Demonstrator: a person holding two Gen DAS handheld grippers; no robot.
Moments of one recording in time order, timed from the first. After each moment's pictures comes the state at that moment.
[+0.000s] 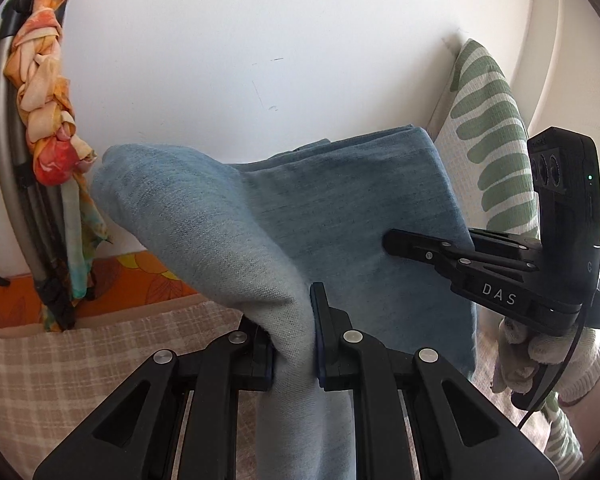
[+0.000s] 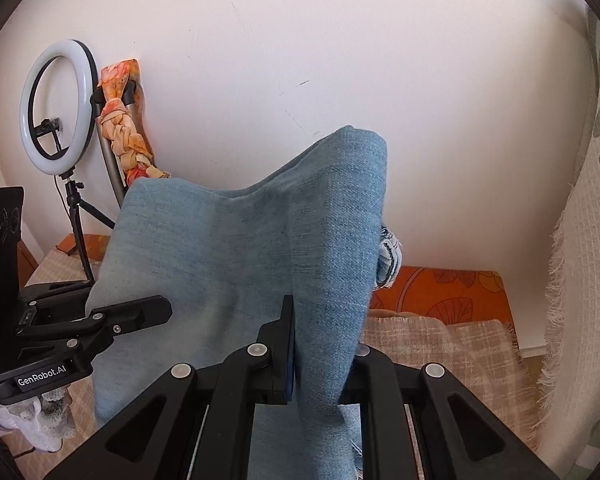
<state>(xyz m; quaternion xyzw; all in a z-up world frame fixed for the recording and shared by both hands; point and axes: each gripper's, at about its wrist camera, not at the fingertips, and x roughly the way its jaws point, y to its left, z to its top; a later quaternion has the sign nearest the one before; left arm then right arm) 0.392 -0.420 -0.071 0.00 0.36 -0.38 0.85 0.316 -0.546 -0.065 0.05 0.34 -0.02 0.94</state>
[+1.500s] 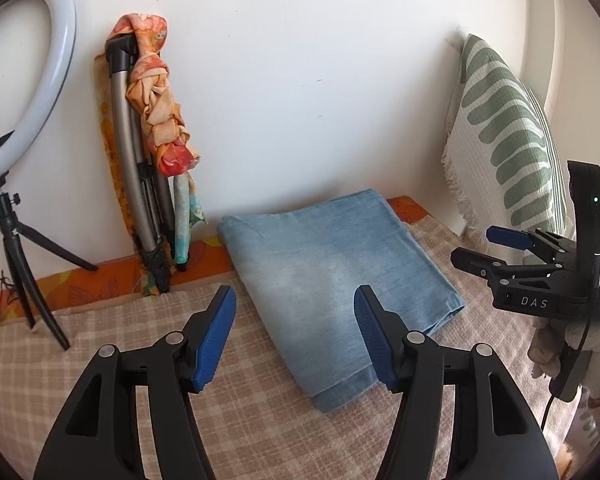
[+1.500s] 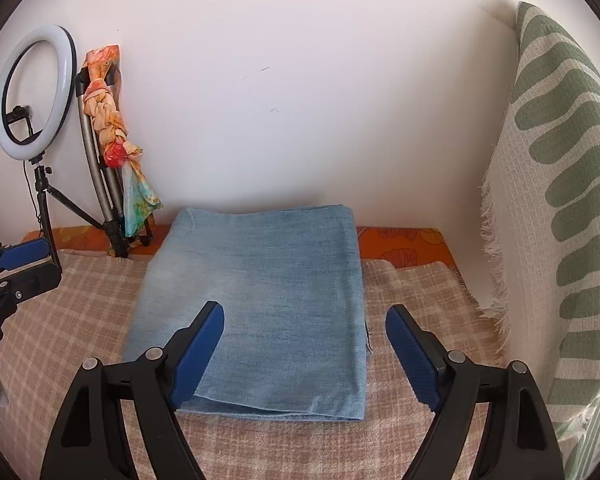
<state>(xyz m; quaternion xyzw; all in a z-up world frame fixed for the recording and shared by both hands) 0.330 -0.346 -0.036 0.06 0.34 -0.31 0.89 0.233 -0.515 -0.061 0.05 0.34 -0.13 0.93</state>
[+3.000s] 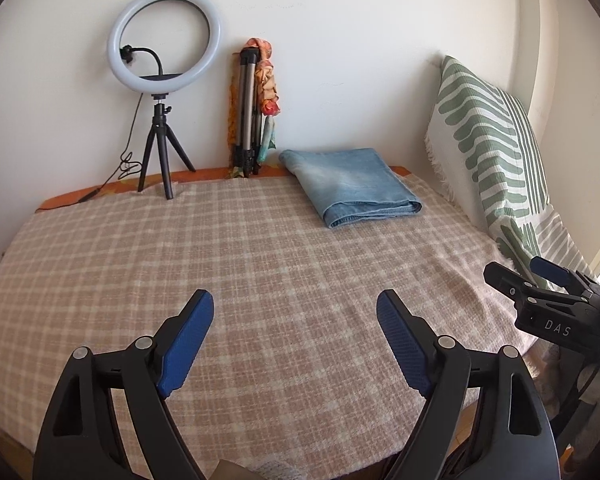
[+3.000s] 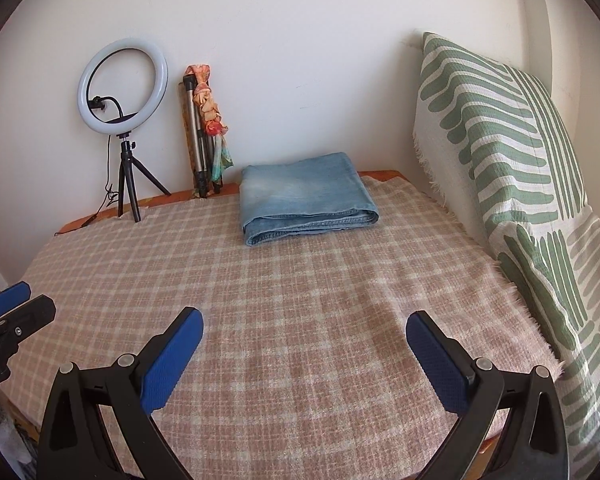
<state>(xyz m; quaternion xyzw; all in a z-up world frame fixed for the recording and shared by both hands) 0.080 -0.194 -0.034 0.03 0.33 -0.23 0.92 -0.032 -0.318 -0.063 0.09 0.30 -0.19 0.93</state>
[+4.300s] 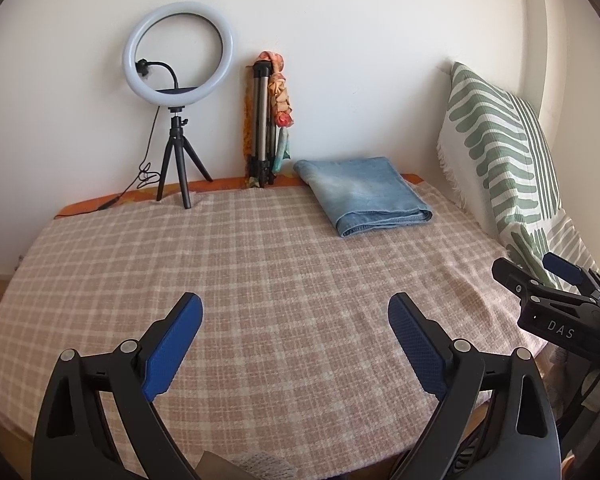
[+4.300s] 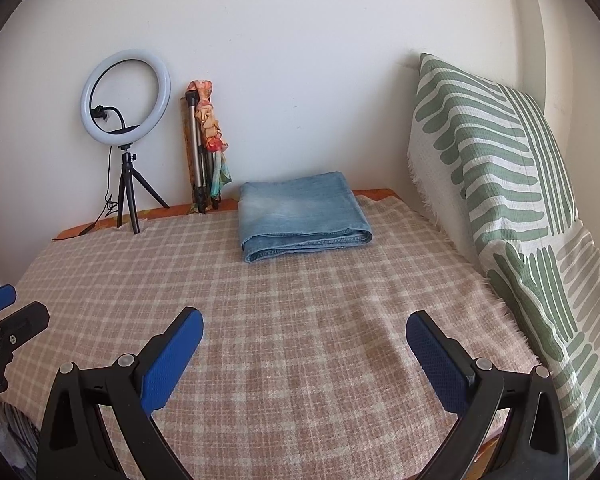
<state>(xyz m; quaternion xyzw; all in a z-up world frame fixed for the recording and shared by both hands) 0.069 -0.193 -0.019 0.03 0.31 -0.20 0.93 -0.036 -0.310 -0.047 0.07 0.27 -0.21 0.94</state>
